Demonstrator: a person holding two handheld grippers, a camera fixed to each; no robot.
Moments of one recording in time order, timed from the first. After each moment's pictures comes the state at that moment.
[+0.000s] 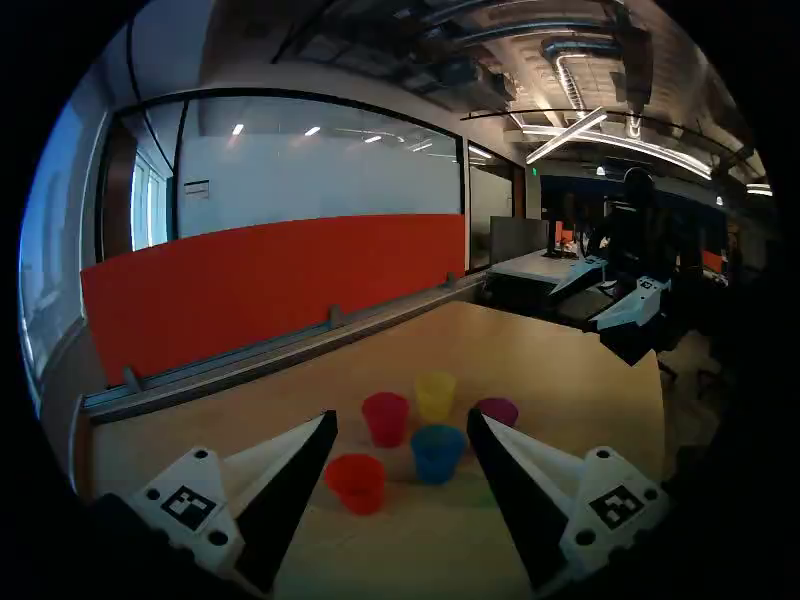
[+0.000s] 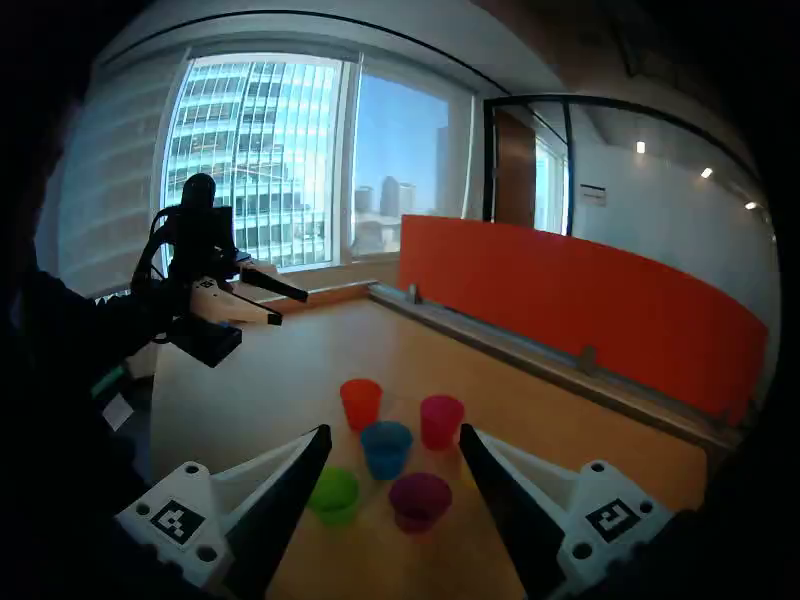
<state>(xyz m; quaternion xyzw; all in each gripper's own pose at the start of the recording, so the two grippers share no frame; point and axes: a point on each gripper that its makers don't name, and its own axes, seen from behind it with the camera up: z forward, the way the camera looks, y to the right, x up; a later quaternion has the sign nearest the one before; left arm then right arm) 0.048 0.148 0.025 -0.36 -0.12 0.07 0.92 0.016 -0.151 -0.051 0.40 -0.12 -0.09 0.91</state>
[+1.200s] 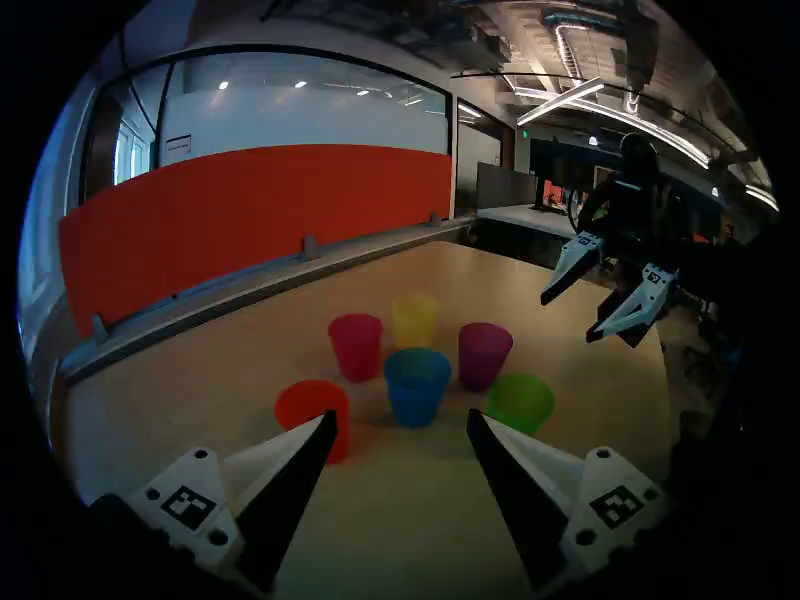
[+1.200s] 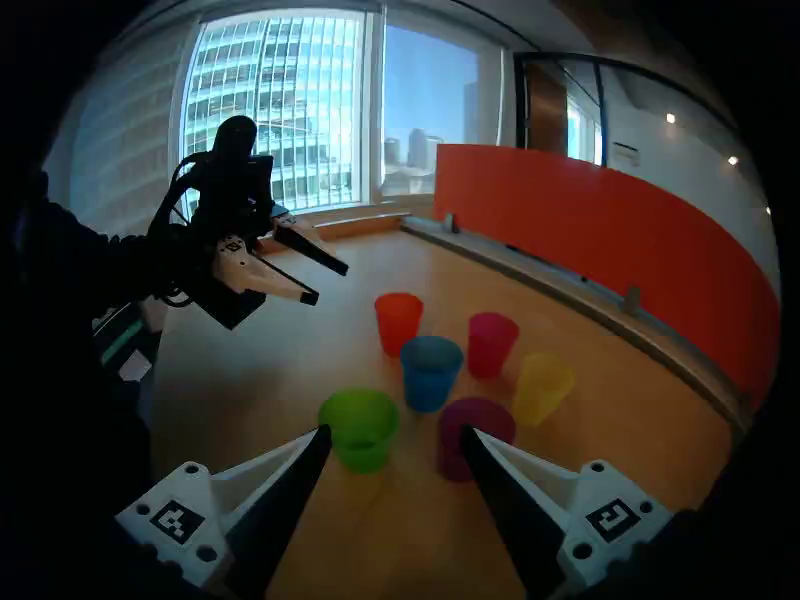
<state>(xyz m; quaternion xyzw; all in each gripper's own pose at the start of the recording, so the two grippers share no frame) -0.058 0.169 0.017 -0.38 -0.20 0.09 0.90 -0.094 -0.171 -0.070 0.43 -0.20 -0.13 0.87</state>
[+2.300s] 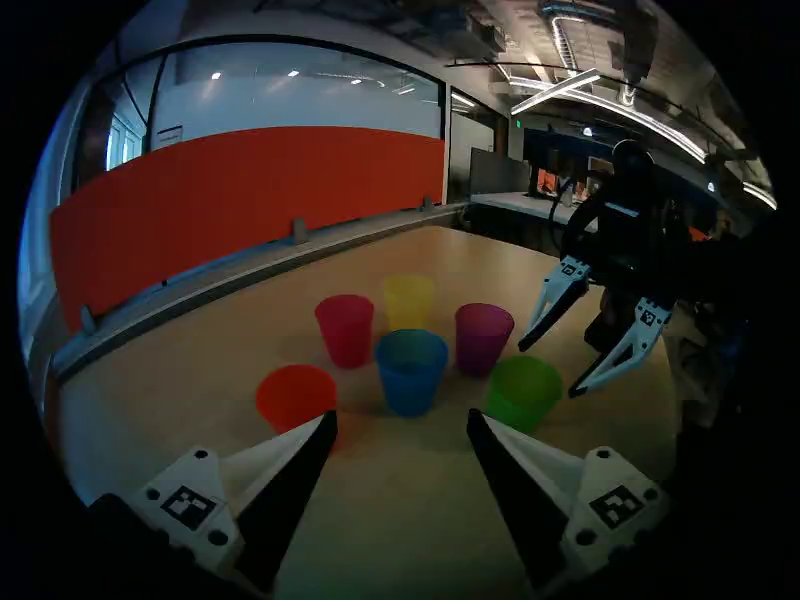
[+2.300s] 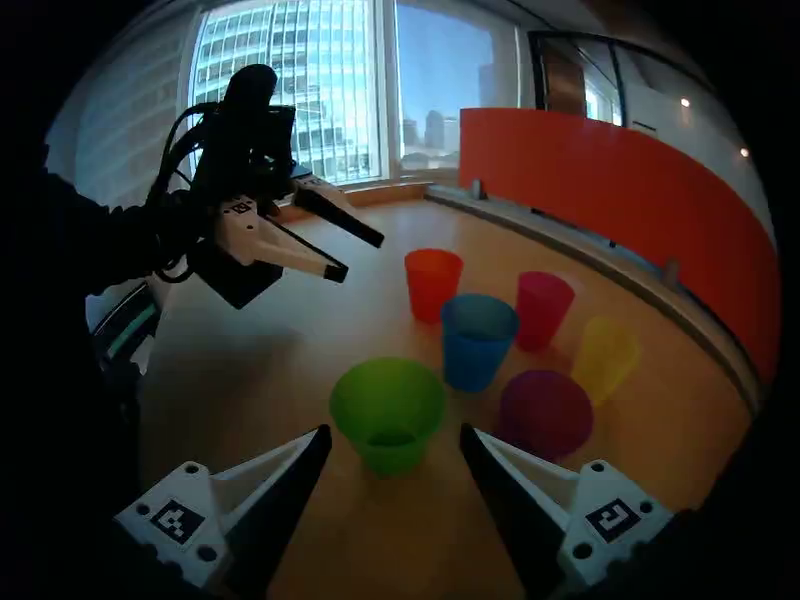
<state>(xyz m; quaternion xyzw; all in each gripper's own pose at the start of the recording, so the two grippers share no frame) -0.084 0.179 0.020 -0.39 -0.21 0.10 0.89 -0.159 -0.214 -0.070 0.46 -0.24 -0.13 0.85</state>
